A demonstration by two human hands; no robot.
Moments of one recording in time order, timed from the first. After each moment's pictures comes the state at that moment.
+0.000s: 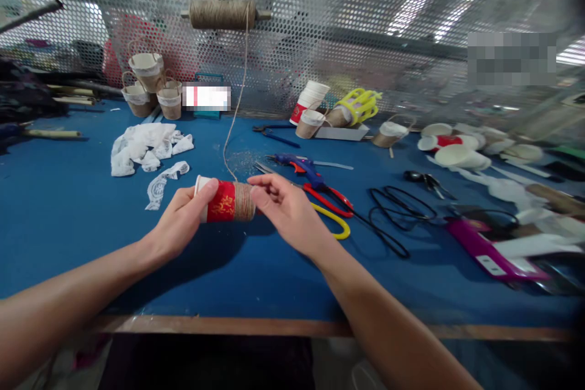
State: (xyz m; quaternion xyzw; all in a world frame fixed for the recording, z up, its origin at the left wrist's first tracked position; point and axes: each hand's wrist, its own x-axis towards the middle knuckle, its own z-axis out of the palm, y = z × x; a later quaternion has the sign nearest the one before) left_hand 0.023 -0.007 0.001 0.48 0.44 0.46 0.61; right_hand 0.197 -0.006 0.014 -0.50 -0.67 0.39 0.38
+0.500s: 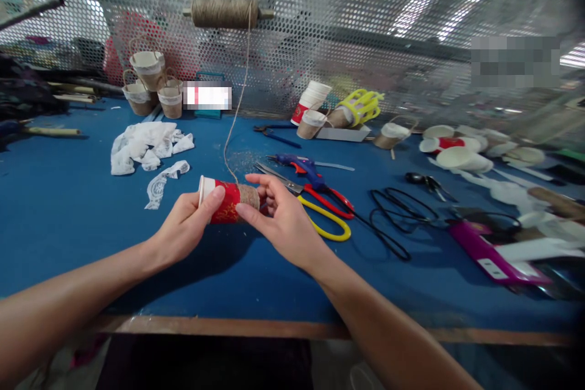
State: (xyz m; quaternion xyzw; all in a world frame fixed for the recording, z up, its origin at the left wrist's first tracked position) left_hand 0.021 -0.014 0.004 0.59 0.43 0.42 0.53; right_hand 0.188 -0.016 0.008 -0.48 -0.67 0.41 0.39
